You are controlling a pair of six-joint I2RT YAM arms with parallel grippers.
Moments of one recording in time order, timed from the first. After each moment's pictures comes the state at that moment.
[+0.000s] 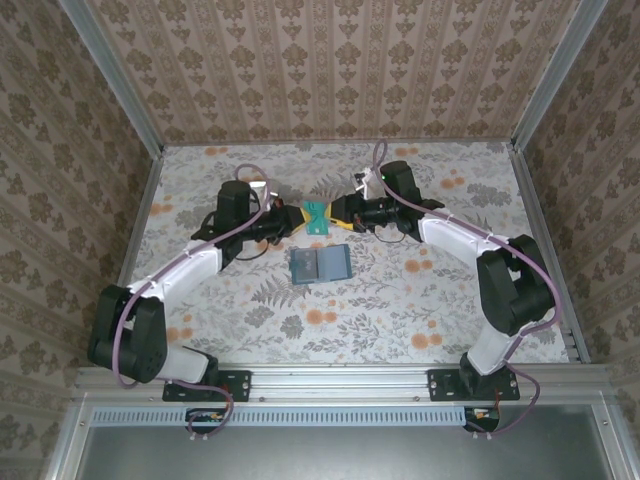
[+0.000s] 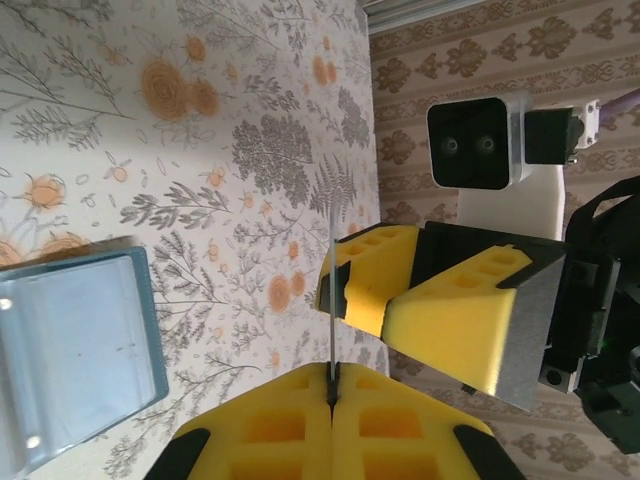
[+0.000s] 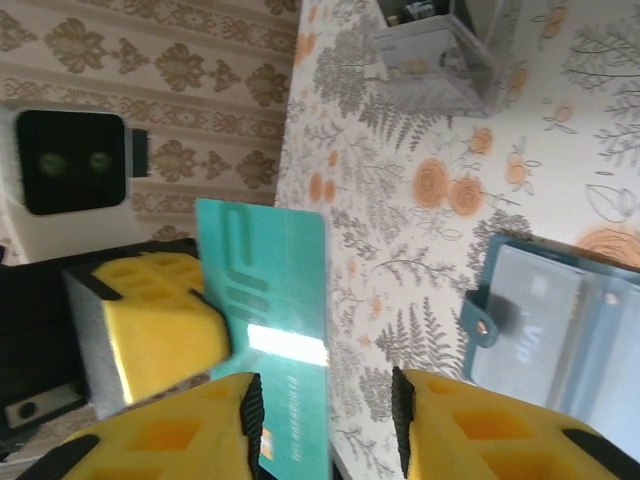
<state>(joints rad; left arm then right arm) -0.40 1.39 0.88 0.00 0.73 -0.94 0.40 1.71 1.16 -0.05 -0.80 0.81</state>
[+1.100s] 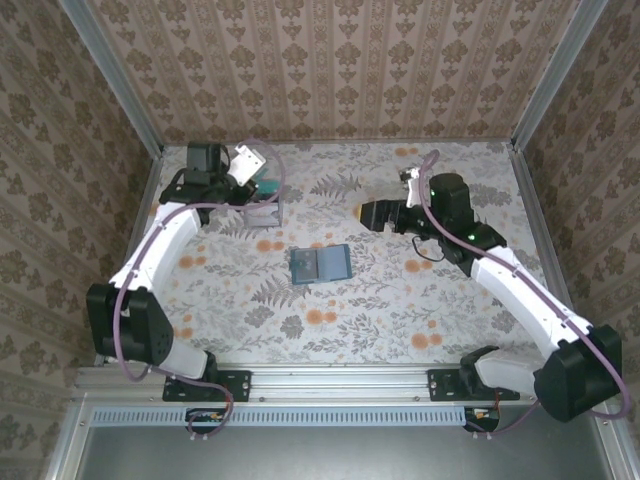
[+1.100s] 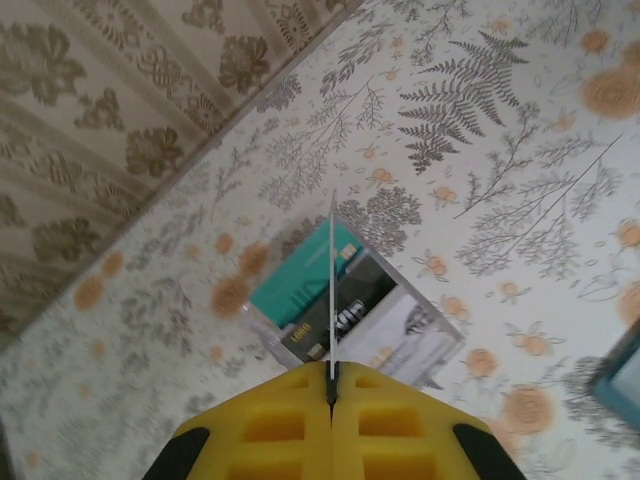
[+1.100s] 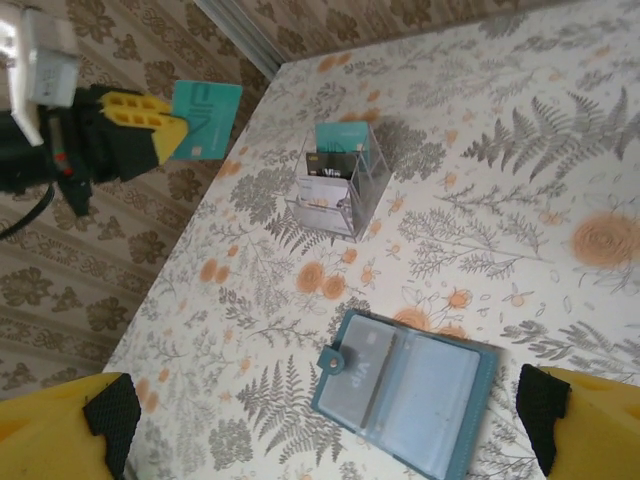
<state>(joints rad) -0.23 1.50 1.32 -0.51 0.21 0.65 0.35 1.17 0.95 -0.21 -0.43 0.44</state>
